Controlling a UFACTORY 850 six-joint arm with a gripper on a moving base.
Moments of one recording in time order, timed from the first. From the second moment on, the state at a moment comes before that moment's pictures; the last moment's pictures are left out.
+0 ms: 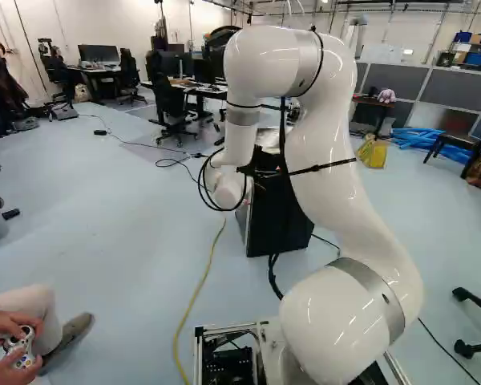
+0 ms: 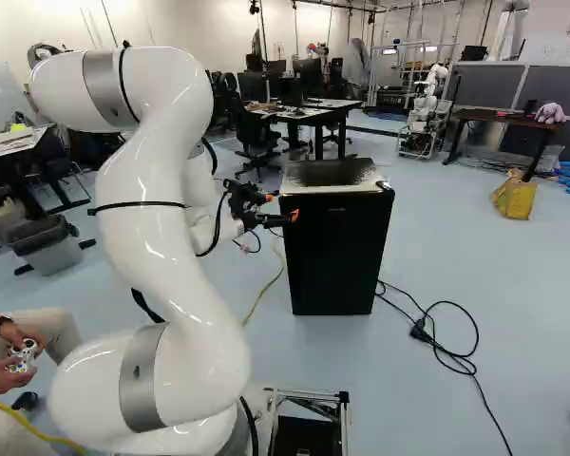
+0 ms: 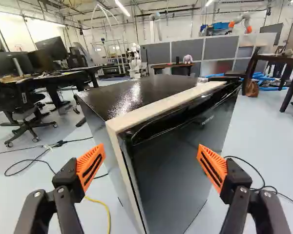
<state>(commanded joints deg) 18.3 -37.8 -44.4 54.8 78.3 0.0</state>
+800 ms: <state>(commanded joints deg) 19.8 -39.2 -46.6 62.7 78.3 0.0</state>
